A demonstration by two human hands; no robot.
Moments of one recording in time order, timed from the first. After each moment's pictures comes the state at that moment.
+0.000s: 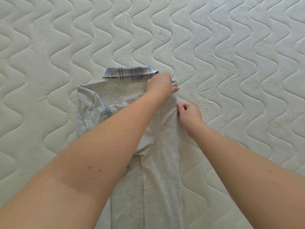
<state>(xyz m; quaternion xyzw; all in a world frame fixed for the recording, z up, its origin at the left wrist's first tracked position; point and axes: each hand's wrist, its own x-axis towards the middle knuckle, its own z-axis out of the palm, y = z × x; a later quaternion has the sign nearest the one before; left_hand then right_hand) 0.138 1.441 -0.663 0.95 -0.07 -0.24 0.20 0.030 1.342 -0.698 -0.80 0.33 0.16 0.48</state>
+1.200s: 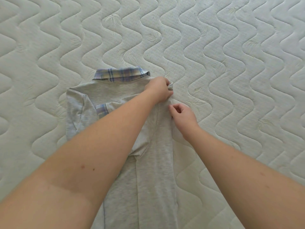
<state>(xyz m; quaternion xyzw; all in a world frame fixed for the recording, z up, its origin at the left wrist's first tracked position) 0.132 1.427 -0.665 0.92 -0.09 -0.30 0.23 0.016 1.335 -0.694 -0.79 0.30 0.13 0.52</state>
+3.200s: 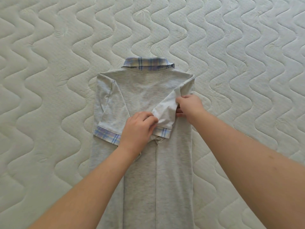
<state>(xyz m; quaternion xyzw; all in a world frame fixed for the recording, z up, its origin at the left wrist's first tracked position) -0.038 1.584 -0.656 0.95 -0.17 -0.04 0.27 0.035 1.390 -0.670 -0.73 0.38 0.21 0.53</state>
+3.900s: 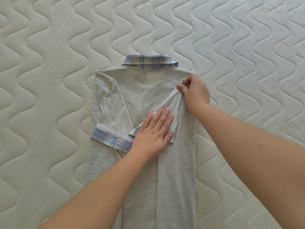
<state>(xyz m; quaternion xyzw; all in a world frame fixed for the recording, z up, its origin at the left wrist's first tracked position) -0.046 1.555 -0.715 0.96 -0.26 -0.13 0.06 0.075 1.376 -0.691 -0.92 0.20 0.06 0.33</state>
